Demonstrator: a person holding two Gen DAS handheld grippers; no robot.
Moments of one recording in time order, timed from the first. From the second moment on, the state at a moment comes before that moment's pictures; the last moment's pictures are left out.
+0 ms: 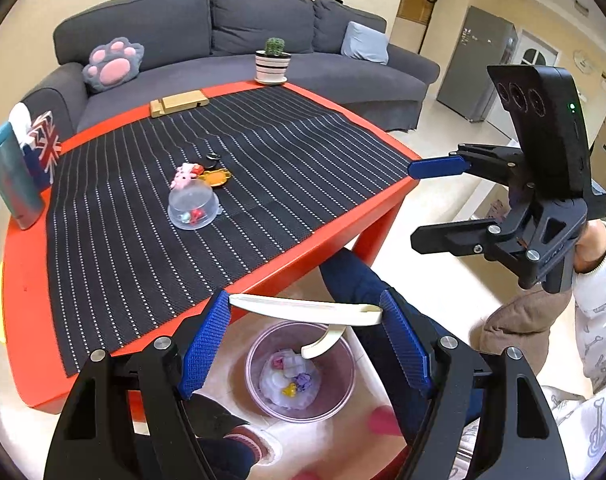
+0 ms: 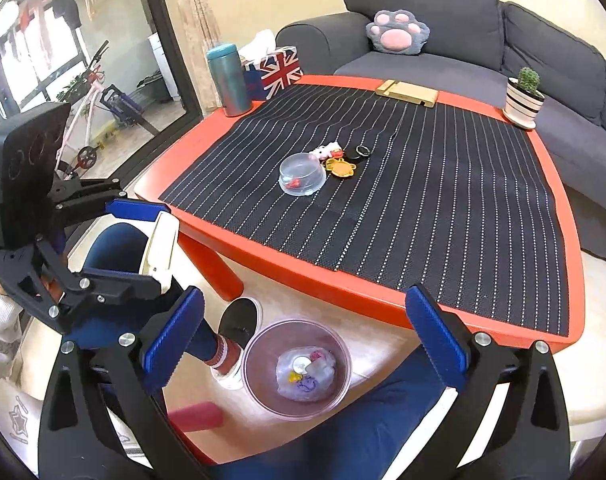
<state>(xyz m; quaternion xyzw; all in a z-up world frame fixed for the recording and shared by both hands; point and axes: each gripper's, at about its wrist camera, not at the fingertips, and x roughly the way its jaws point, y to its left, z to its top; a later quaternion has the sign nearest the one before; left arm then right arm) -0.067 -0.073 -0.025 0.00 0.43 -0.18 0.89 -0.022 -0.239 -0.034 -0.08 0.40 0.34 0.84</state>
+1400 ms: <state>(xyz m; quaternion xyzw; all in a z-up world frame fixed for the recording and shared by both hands) -0.053 -0.056 -0.026 -0.03 0.42 -0.14 0.90 -0.019 -0.243 -0.037 -0.07 0.40 0.34 0.85</state>
